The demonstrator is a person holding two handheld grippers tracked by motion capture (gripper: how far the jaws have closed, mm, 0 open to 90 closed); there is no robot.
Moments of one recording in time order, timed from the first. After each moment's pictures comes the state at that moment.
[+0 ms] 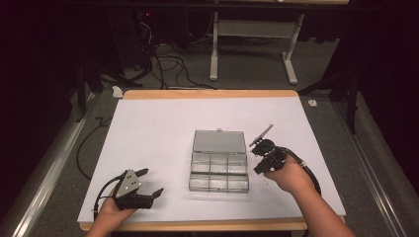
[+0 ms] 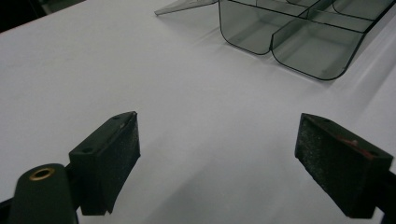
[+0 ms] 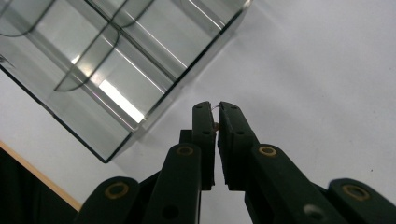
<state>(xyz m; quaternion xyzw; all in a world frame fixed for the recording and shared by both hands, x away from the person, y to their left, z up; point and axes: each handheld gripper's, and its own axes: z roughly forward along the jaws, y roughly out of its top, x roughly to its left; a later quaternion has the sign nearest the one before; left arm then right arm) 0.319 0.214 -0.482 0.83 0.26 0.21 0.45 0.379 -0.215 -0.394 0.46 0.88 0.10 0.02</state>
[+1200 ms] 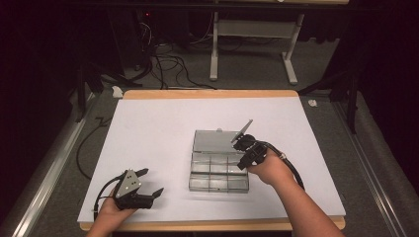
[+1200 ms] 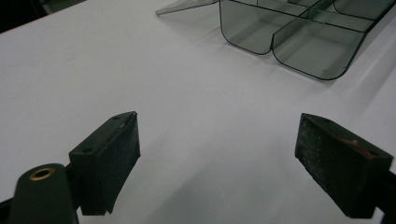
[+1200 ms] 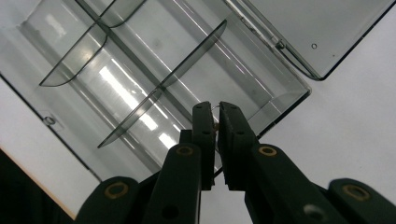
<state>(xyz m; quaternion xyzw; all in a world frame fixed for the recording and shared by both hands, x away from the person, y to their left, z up) 0.318 0.214 -0.482 0.83 0.26 0.21 0.45 0.402 -0.170 -0.398 0.43 0.90 0.11 0.01</state>
